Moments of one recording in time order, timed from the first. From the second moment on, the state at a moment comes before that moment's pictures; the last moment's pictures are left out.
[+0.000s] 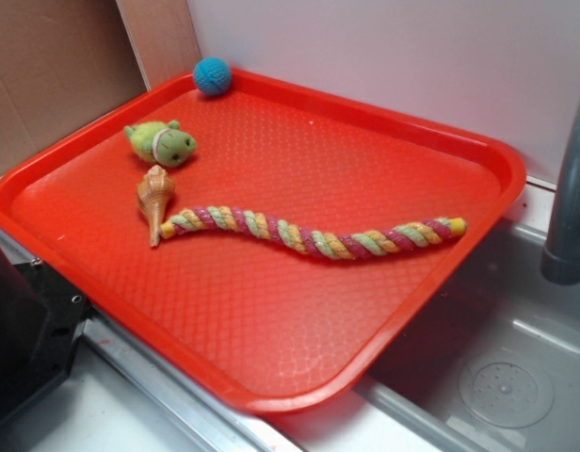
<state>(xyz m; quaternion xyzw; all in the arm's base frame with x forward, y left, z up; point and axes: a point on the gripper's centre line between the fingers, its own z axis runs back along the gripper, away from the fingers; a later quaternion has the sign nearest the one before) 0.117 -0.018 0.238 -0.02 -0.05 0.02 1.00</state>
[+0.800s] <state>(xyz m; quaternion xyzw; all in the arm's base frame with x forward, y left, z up) 0.126 -0.026 0.224 -0.03 -0.03 -0.15 0.99</state>
